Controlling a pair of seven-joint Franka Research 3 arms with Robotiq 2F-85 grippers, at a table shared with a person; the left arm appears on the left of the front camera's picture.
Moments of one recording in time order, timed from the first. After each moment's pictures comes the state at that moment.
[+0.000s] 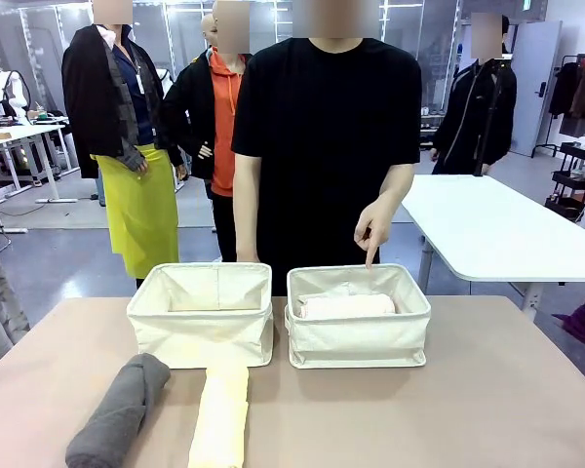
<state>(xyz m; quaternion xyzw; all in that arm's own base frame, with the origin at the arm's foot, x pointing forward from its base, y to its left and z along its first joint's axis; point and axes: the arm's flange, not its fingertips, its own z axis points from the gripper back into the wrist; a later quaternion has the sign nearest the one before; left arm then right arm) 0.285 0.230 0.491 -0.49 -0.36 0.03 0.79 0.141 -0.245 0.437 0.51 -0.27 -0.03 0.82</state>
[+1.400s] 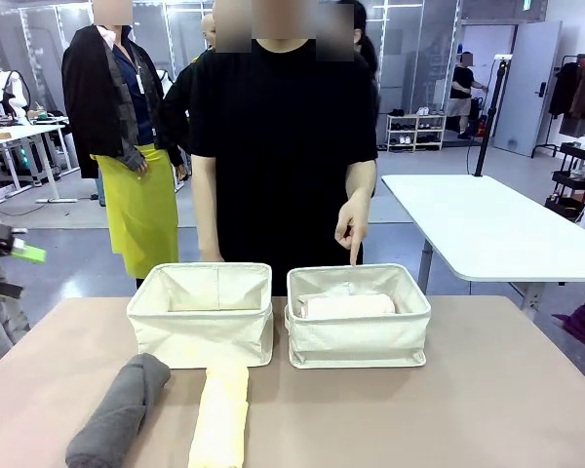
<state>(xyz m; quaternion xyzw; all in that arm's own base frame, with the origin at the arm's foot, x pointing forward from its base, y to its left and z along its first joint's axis) 0.334 0.078 0.499 -0.40 -0.25 0.01 0.88 0.142 -0.245 0.437 0.51 -0.27 -0.03 0.82</state>
